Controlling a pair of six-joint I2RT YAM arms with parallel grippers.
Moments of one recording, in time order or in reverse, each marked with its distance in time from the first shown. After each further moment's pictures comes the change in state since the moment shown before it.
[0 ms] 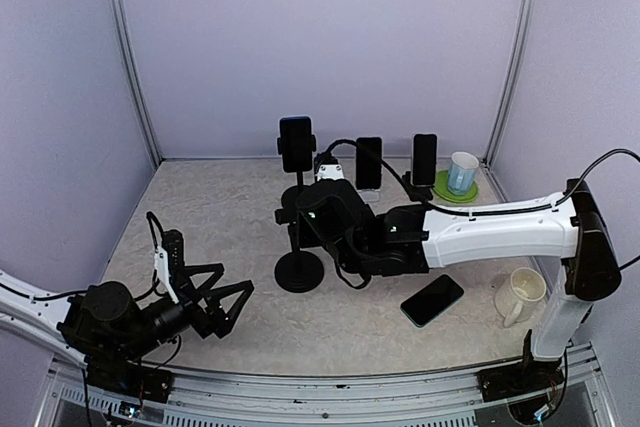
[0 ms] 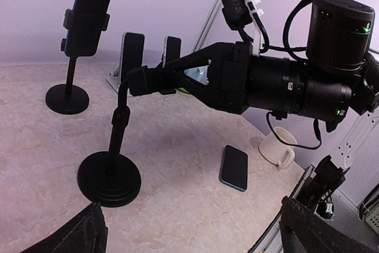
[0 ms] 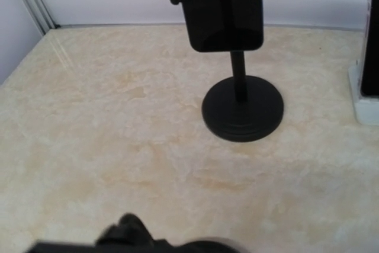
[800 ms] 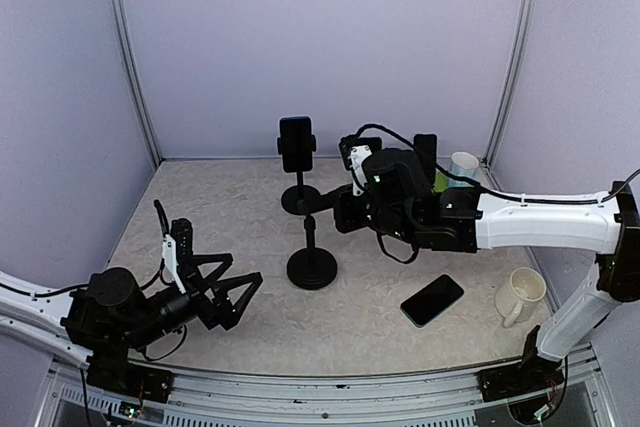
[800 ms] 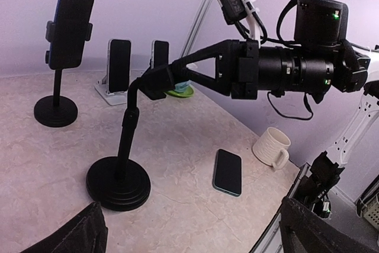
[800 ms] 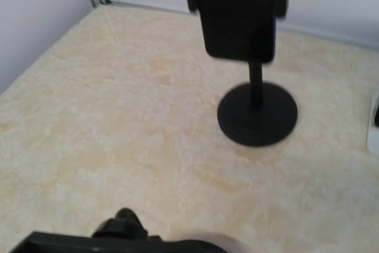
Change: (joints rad) left arm 0.098 0.063 0.049 0.040 0.143 0.045; right arm -0.177 -0.239 -0.185 0.063 -0.373 -0.229
